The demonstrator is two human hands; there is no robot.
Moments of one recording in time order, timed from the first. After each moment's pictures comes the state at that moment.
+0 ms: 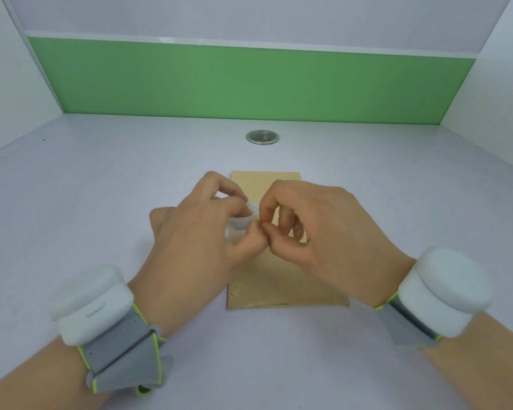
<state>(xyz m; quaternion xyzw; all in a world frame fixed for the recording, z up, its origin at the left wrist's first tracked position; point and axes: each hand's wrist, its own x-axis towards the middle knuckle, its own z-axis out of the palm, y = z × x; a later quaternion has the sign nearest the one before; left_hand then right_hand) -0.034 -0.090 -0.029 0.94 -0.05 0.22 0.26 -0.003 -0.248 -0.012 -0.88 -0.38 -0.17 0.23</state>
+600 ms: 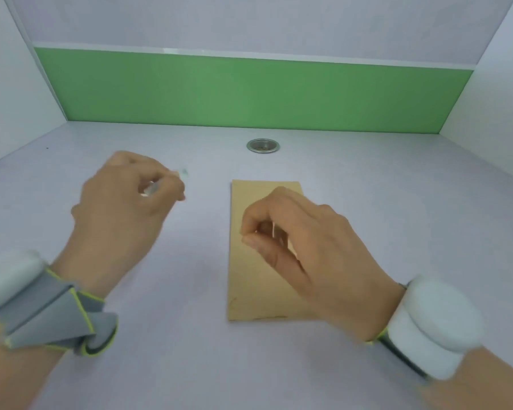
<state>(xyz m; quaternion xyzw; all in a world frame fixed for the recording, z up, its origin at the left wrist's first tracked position) -0.016 -0.030 -0.003 0.90 0.09 0.28 0.33 -0.016 -0.240 -0.012 -0.82 -0.43 -0.23 0.29</state>
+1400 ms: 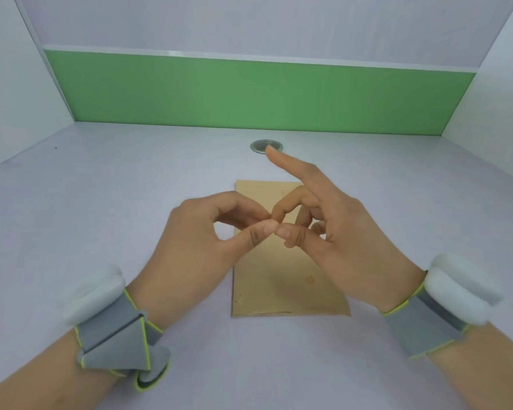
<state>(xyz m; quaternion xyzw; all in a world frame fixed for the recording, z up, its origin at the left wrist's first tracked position) -0.037 -0.087 -0.015 0.84 -0.11 0.16 0.51 -0.001 -0.256 -0.010 -0.82 -0.36 -0.05 0.44</state>
